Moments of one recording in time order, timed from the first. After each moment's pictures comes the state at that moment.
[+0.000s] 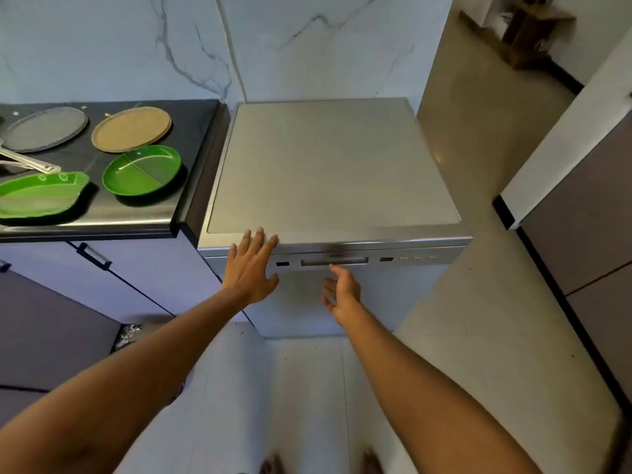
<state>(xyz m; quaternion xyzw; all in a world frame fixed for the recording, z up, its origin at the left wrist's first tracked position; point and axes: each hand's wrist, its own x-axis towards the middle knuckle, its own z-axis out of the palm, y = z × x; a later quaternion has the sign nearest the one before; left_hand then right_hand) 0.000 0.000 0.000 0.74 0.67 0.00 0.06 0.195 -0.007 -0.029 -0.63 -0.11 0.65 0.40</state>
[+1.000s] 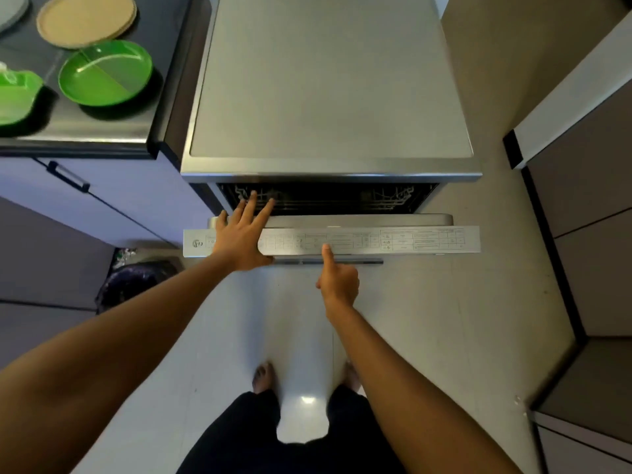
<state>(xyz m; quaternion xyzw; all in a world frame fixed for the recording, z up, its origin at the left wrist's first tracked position) -0.003 -0.045 -0.045 0.75 0.65 -0.08 0.12 0.196 -0.103 -0.077 -0.79 -0.26 0.47 0.28</state>
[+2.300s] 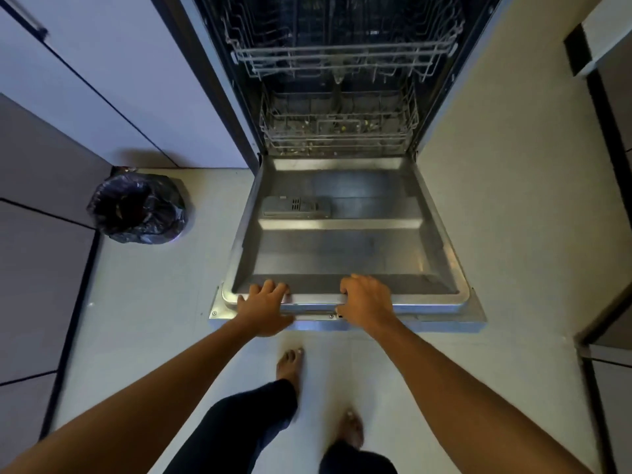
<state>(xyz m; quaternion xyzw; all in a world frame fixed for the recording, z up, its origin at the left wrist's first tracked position) 0.053 -0.383 -0.273 0.64 0.66 -0.20 0.35 0.280 -0.349 -0.291 -0.61 -0.74 0.27 -0.10</state>
